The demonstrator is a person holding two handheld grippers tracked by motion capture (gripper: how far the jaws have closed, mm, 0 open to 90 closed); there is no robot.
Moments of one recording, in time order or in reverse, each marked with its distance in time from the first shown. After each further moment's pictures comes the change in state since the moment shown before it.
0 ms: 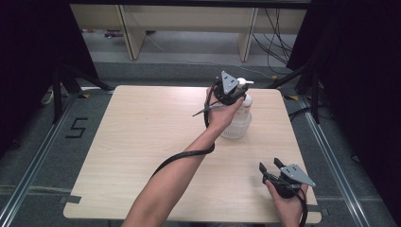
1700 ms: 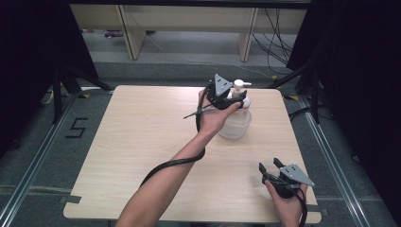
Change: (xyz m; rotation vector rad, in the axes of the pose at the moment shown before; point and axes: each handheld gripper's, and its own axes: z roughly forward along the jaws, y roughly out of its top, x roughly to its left) left arm 0.008 0.002 -0.031 0.054 -0.037 -0.029; right arm 0.004 0.000 0.000 0.017 0.014 0.032
